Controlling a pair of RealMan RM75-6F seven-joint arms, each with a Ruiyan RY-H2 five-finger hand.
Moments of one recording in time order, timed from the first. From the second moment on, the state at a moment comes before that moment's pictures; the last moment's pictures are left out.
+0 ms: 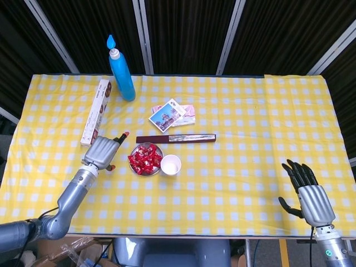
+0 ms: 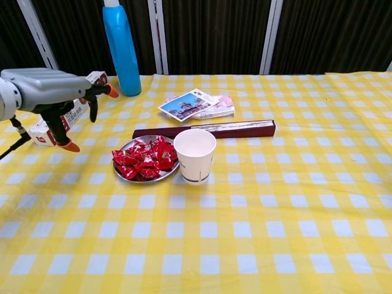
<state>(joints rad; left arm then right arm) -0.75 -1.39 -0.22 -1.69 0.82 0.93 0.85 0.12 -1.14 0.00 -1.62 -1.62 1.46 0.11</state>
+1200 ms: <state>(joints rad) -0.98 -1.60 -0.14 -1.55 0.60 0.95 0.88 0.12 -1.13 0.01 -1.64 -1.60 1.45 0.14</state>
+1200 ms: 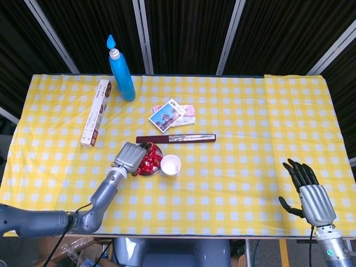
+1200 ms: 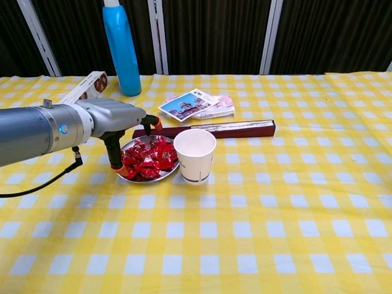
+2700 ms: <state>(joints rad) -1.01 -1.71 -0.12 -1.38 0.65 0.99 0.80 0.12 -1.13 0.01 -1.65 -1.60 1.45 0.15</state>
